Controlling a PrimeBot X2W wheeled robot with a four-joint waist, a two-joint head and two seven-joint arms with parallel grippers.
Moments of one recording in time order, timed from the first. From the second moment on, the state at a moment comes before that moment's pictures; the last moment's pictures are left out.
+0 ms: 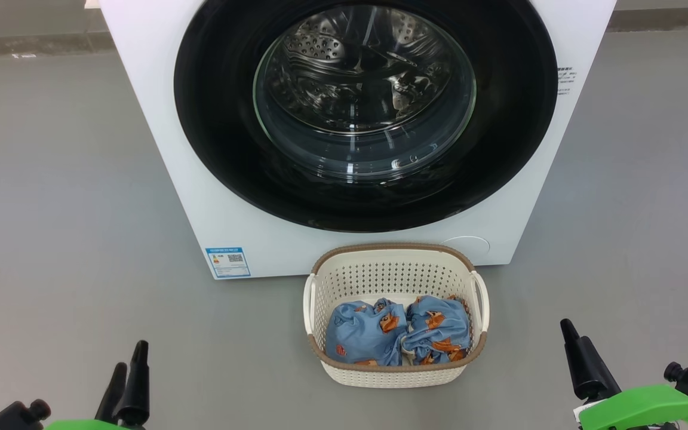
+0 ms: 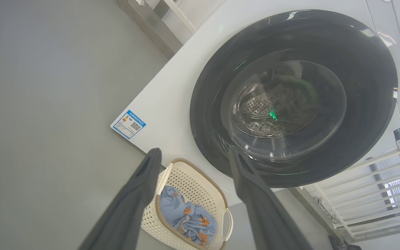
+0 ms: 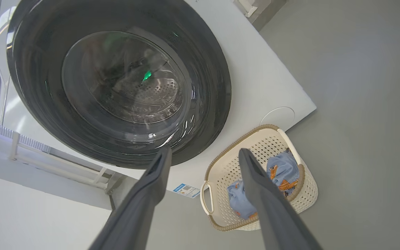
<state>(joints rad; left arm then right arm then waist) 0.00 0.09 -0.01 0.22 -1.02 -0.13 -0.06 -0.05 -0.09 -0.05 0.34 0.99 0.13 -0.06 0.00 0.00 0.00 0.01</state>
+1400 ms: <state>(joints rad) 0.00 0.14 -0.04 0.18 -0.54 -0.13 -0.18 -0.07 -0.12 -0.02 0.33 0.48 0.13 -0.18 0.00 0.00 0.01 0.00</state>
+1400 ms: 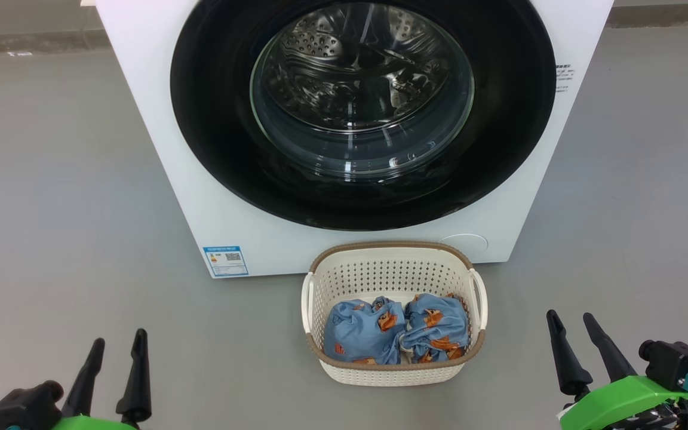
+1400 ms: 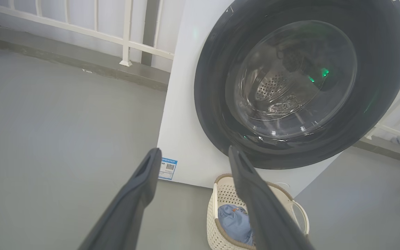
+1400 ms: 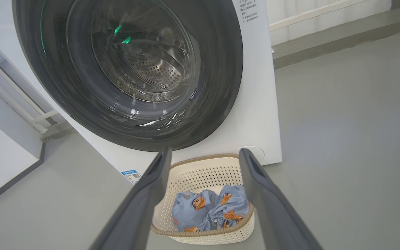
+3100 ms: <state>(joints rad) 0.00 0.17 -0.04 0.22 -0.29 -0.13 -0.26 -0.06 -0.11 -0.10 0.29 0.18 0.13 -0.25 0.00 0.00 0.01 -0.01</state>
